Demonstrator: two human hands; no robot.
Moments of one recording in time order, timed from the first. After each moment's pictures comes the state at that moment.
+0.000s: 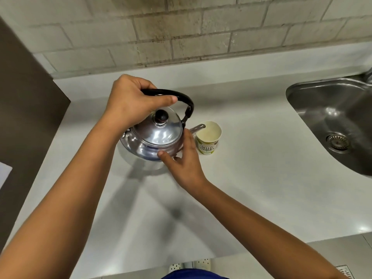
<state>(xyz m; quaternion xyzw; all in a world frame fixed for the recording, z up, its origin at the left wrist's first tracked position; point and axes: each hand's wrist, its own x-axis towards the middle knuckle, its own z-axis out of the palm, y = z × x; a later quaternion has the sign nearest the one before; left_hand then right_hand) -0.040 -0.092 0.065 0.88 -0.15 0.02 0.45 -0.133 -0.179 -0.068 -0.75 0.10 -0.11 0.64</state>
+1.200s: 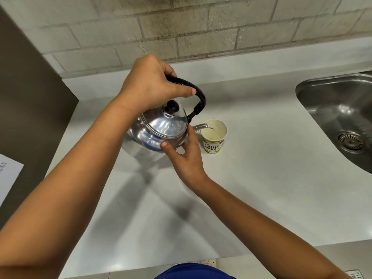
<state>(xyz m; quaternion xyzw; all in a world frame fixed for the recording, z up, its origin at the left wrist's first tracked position) -0.039 -0.122 0.093 0.93 -0.20 -0.01 0.32 -0.124 -0.174 -0.063 -0.63 0.08 -0.14 0.76</state>
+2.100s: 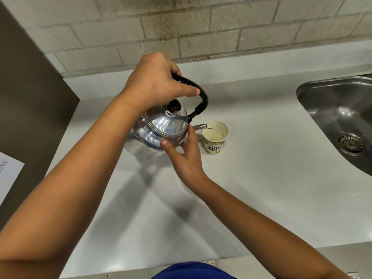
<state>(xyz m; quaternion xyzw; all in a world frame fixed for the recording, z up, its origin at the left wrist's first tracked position) -0.038 -0.126 0.097 0.93 -0.21 0.00 0.30 -0.121 -0.169 -0.061 -0.59 0.06 -0.15 0.79</state>
